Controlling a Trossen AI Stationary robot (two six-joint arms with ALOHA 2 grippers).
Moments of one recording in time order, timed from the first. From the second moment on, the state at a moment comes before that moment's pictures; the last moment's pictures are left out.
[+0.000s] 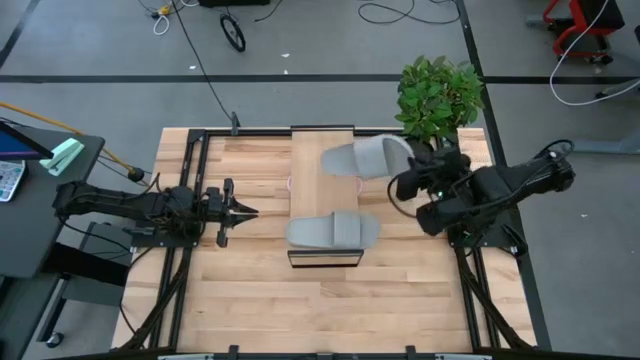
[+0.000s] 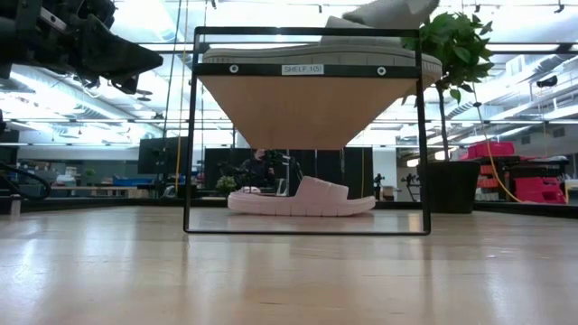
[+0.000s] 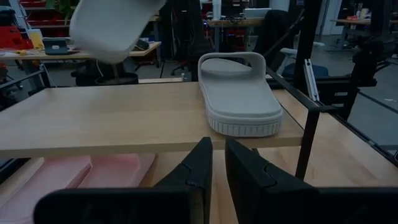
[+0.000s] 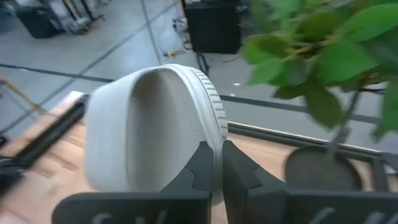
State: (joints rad) left arm -0.10 0.41 0.16 0.19 -0.11 0.01; right arm 0.39 1.29 1.51 -1.54 1.15 1.52
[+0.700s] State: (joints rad) left arm -0.10 0.40 0.16 0.36 -0.14 0.11; right arm 0.46 1.37 1.52 -1.31 1.05 1.52
